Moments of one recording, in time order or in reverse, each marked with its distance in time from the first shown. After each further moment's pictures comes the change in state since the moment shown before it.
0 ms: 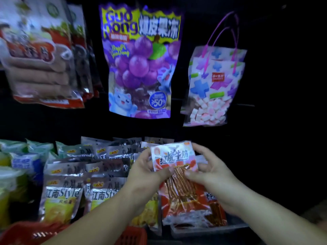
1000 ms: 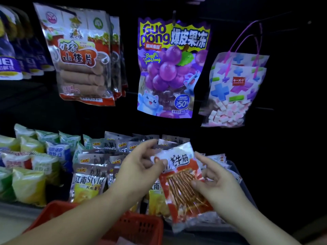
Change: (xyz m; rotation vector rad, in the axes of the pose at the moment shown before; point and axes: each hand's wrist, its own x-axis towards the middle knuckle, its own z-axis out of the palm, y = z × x) left_hand -0.054 0.042 -0.057 0.417 0.220 0.093; right_hand -0.044 -0.008 0.041 -0.124 -0.018 -0.110
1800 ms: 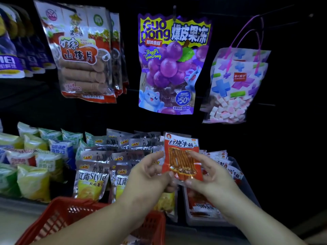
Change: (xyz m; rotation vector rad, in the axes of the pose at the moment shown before) left_hand -0.029 0.008 0.017 -0.381 -0.104 -0.246; right_hand 0.003 0.004 0.013 0.148 -0.062 0.063
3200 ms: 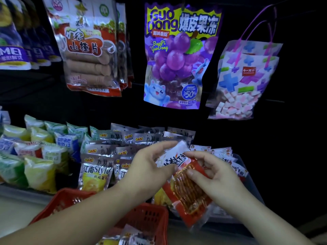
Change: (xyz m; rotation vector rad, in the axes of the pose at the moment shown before) left_hand 0.018 0.000 -0.018 0.410 -0.019 0.329; right_hand -0.003 -0.006 0.003 -0.187 -0.033 -0.194
